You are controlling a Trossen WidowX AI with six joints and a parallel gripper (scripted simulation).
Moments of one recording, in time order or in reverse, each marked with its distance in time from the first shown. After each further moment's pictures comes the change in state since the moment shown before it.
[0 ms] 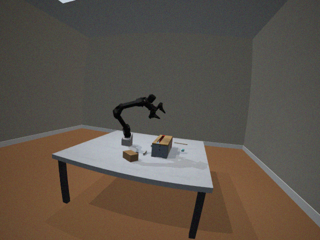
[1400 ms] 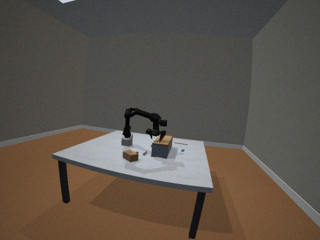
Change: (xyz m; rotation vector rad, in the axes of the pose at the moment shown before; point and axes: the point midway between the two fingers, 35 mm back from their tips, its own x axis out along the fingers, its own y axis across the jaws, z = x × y) arm 0.108 -0.181 0.084 -0.031 -0.119 -0.905
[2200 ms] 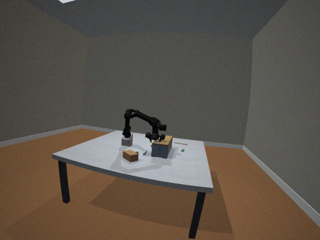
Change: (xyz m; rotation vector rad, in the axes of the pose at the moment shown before) arm 0.036 -0.003 0.014 0.000 0.002 0.000
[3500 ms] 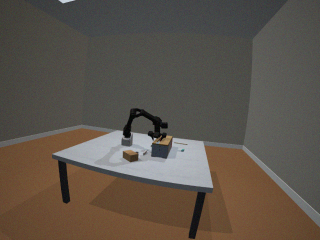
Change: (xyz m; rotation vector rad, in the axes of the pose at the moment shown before) arm 0.033 -0.001 -0.087 -0.002 0.000 -0.001
